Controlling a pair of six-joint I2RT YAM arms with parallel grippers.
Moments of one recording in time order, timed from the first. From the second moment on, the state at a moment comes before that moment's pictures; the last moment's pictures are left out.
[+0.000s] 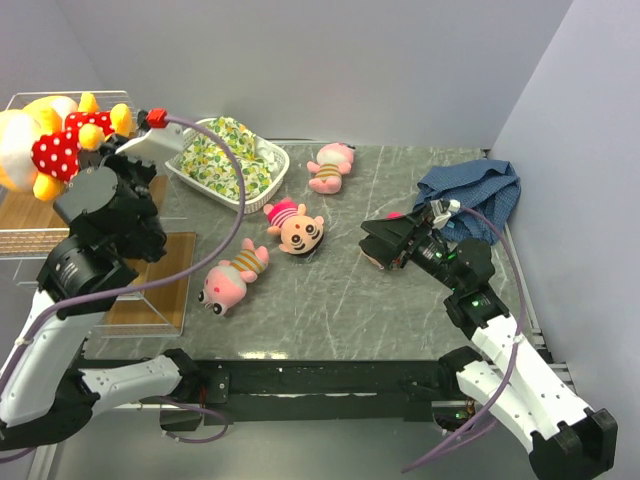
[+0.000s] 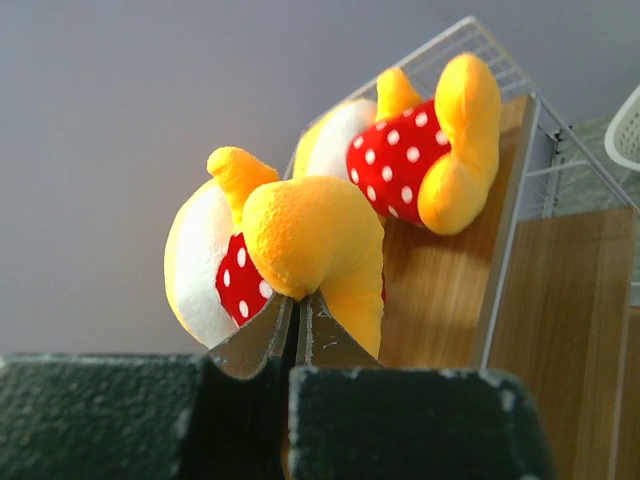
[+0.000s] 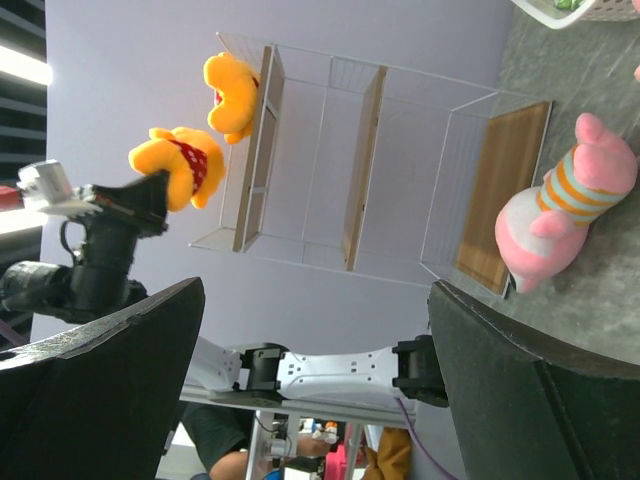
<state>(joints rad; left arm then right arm) -0.78 1.04 1.71 -0.46 -1.28 1.04 0.38 0.72 0.54 0.30 -0.49 1.46</state>
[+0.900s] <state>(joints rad) -0.78 0.94 1.57 -0.83 -1.29 0.67 0.38 0.72 0.58 0.19 -0.47 1.39</state>
